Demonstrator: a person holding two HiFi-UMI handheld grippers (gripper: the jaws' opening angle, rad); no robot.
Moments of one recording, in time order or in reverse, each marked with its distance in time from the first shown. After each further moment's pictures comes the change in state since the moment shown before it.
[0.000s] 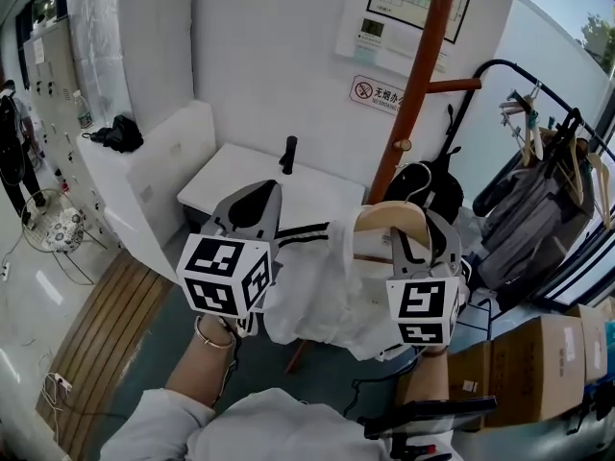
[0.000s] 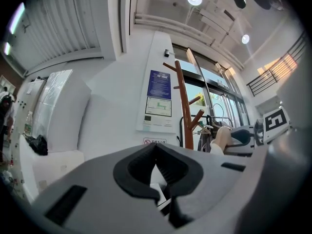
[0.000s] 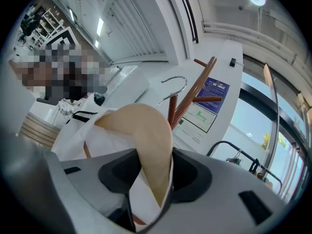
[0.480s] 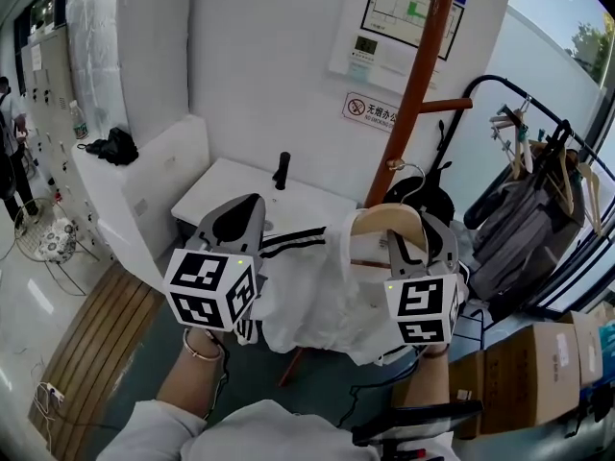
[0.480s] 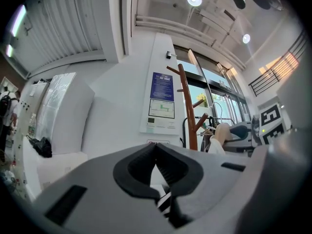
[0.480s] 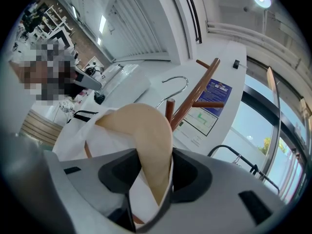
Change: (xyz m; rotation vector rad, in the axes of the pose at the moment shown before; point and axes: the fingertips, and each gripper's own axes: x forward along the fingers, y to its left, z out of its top) left arm -0.010 0.017 0.010 0.002 -0.014 0.027; right arm 0.008 -0.013 0.016 -0.032 0.017 0.009
